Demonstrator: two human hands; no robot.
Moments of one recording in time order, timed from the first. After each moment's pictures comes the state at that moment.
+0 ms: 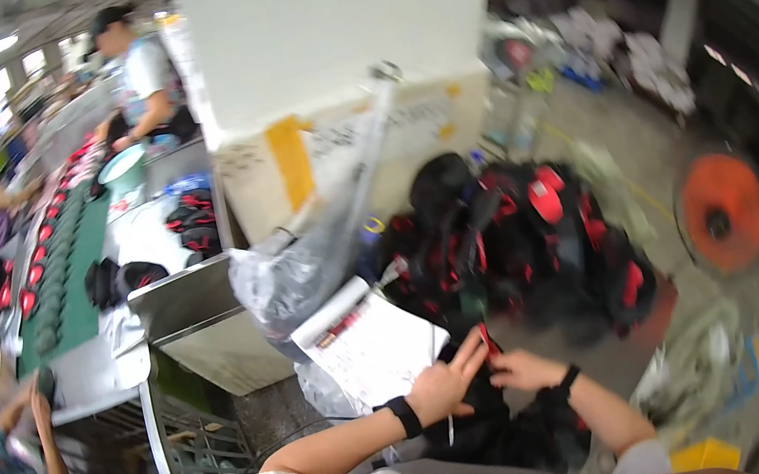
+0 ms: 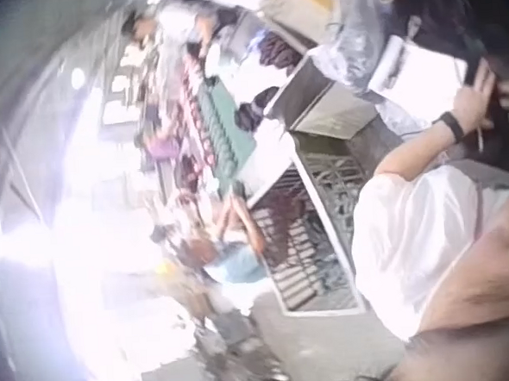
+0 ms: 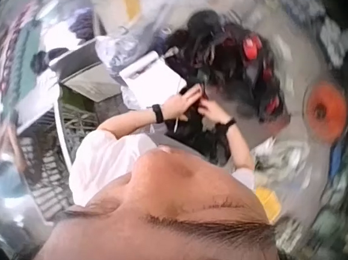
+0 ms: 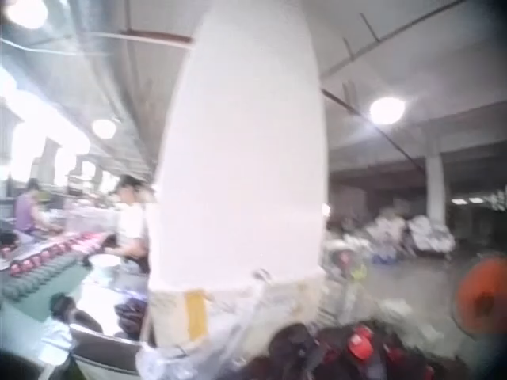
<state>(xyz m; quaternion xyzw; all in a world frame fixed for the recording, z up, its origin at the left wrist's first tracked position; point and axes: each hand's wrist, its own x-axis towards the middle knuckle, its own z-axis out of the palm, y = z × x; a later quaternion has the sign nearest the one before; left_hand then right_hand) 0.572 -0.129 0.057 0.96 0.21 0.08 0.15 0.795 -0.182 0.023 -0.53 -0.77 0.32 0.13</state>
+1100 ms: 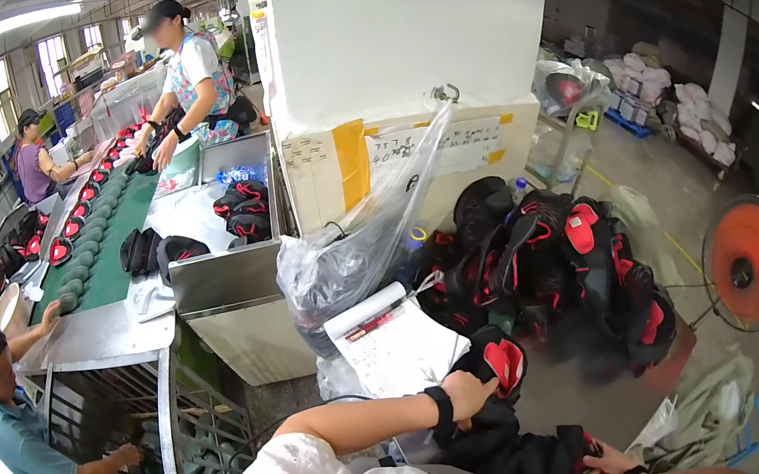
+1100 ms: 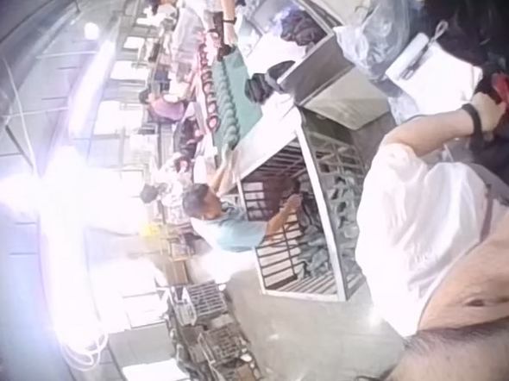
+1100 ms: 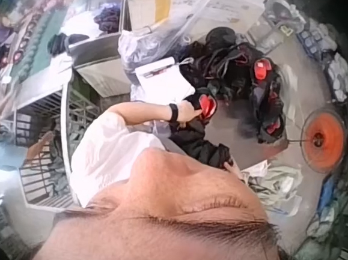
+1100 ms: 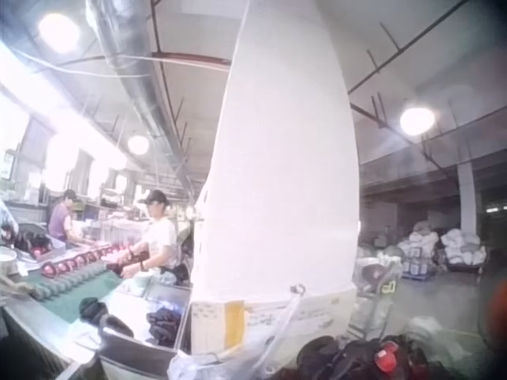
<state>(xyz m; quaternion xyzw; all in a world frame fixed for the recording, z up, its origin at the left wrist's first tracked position) 0.582 -0.126 0.042 0.96 0.19 -0.14 0.14 0.916 -0.390 -0.068 -0.62 -0.30 0.63 0.35</state>
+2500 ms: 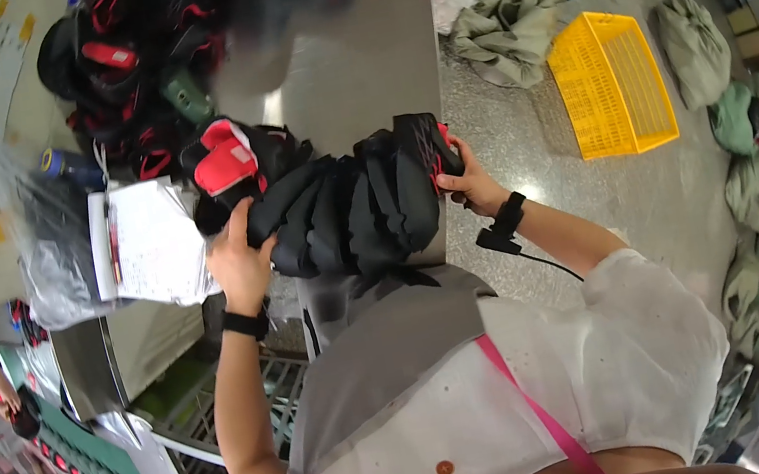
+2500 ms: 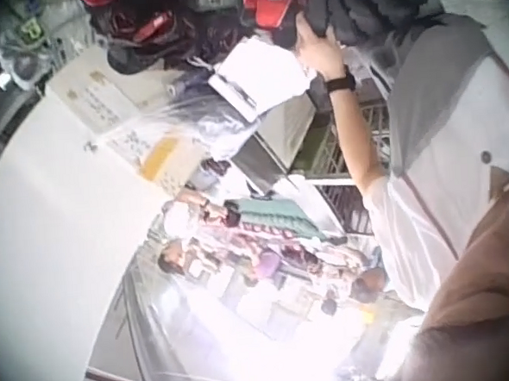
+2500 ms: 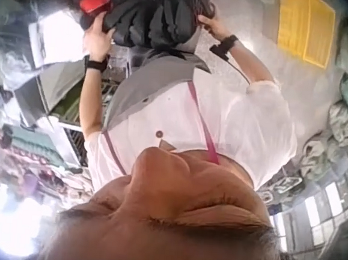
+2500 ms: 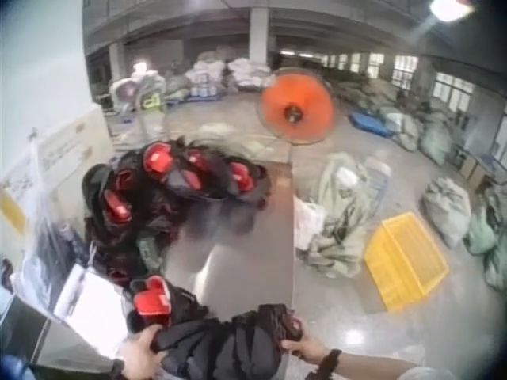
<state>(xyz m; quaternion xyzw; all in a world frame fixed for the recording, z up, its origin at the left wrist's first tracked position) 0.545 -0.190 0.004 0.95 0.20 0.11 0.21 0.726 -0.503 -0.091 -0.60 0.03 0.43 0.68</state>
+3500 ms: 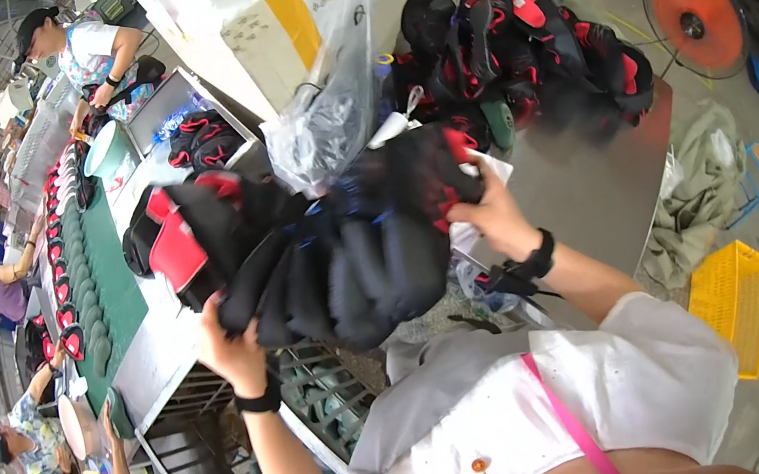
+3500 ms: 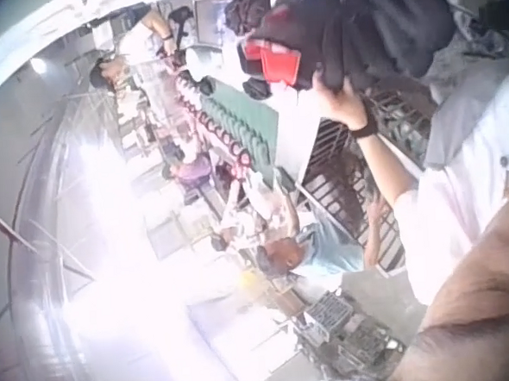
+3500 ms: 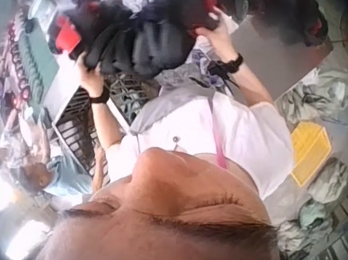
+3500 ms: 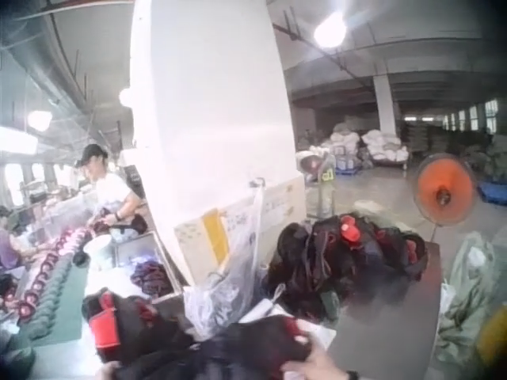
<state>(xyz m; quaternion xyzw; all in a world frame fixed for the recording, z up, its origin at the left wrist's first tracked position) 0.167 -0.139 0.113 0.72 0.47 0.51 0.01 0.518 -0.190 0.072 -0.44 -0.39 0.41 0.70</state>
